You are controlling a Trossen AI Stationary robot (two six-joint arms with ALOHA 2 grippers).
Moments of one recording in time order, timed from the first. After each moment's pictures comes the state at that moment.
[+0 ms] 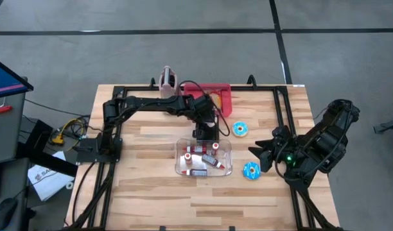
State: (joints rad) left arm 0.25 2.03 1.57 -0.54 0.07 0.41; right arm 0.82 1.36 1.66 -1.45 0.93 1.67
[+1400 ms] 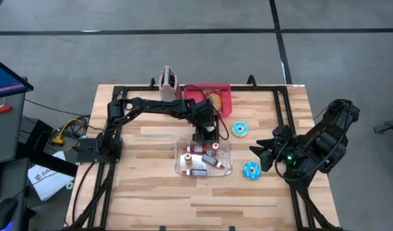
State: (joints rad) left arm 0.25 2.09 1.52 -0.49 0.12 0.38; right arm 0.82 1.36 1.66 -1.49 0.92 1.68
